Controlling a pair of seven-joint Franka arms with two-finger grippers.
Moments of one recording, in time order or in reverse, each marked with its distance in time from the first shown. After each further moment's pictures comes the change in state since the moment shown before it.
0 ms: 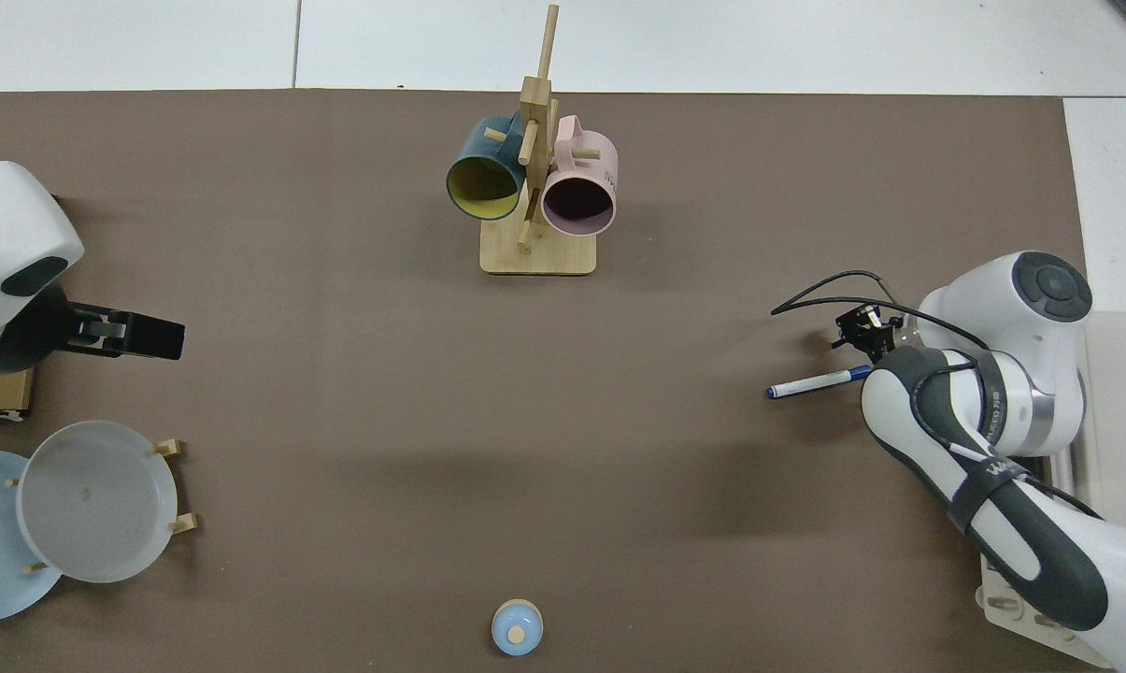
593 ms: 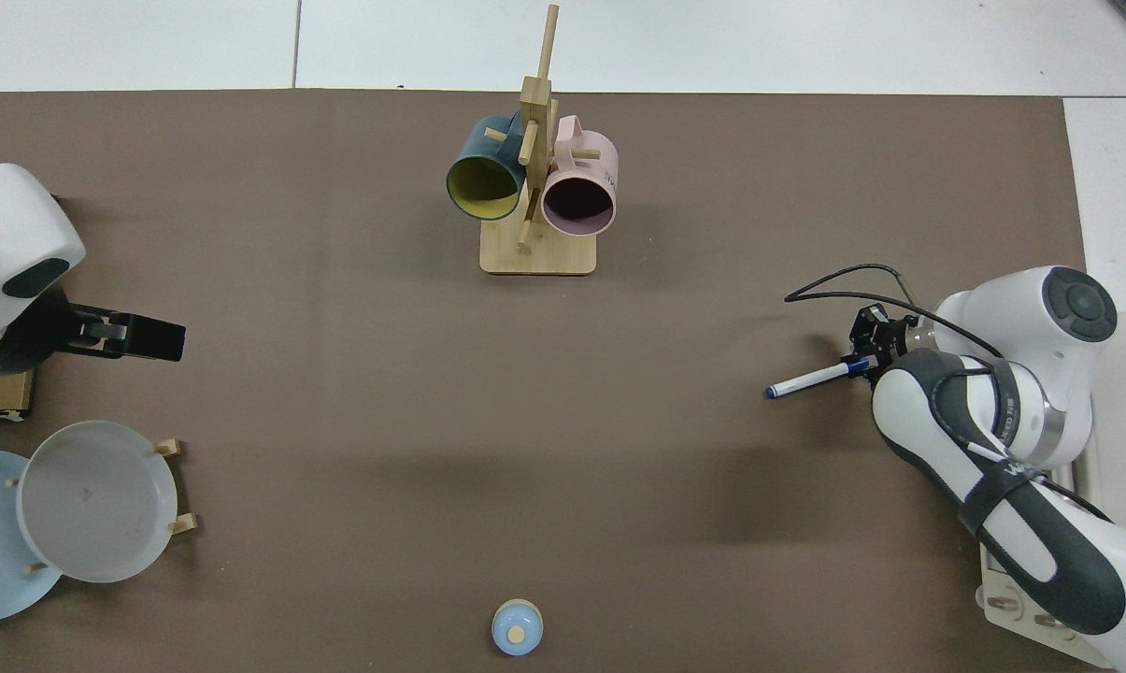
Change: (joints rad) left arm 0.000 -0.002 0.000 -0.004 0.000 0.000 0.000; right arm -0.018 -0.020 -0.001 -0.040 0.088 0.090 0.017
